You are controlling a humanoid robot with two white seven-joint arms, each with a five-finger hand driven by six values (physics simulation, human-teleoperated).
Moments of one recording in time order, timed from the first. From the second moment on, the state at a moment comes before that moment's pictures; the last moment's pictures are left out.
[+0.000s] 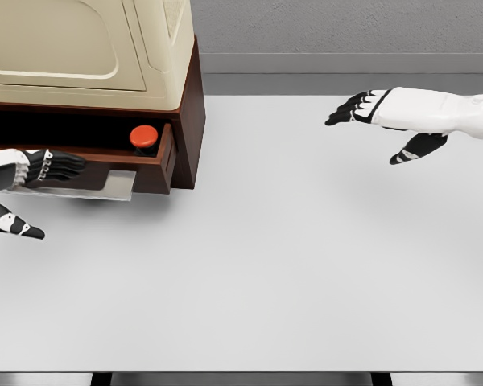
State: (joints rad) left arm -0.27 1.35 -0.46 -1.77 0.83 -0.09 -0.61; right arm -0.83 -0.92 0.72 -1.46 0.08 -0.61 0.61
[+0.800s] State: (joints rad) left arm -0.38 1.37 -0.46 -1.77 0.89 -0.09 -0.61; right arm -0.83 -0.92 0.72 -1.46 0.08 -0.61 0.61
